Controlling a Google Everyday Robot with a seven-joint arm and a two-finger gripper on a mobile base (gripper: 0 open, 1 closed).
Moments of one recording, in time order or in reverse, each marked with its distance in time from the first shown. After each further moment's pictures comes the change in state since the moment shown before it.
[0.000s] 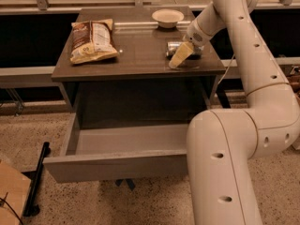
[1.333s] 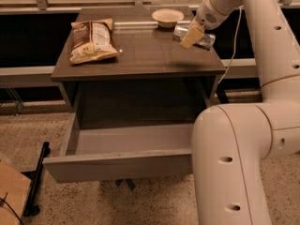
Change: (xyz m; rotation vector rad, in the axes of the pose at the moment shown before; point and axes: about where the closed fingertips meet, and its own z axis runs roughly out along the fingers) arm -0.019 0.008 -0.079 0.065 0.022 -0.089
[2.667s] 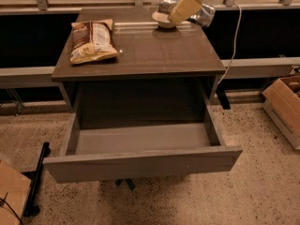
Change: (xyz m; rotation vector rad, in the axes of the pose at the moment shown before) arm -0.098 0.096 -0.127 0.100 -0.133 -0.143
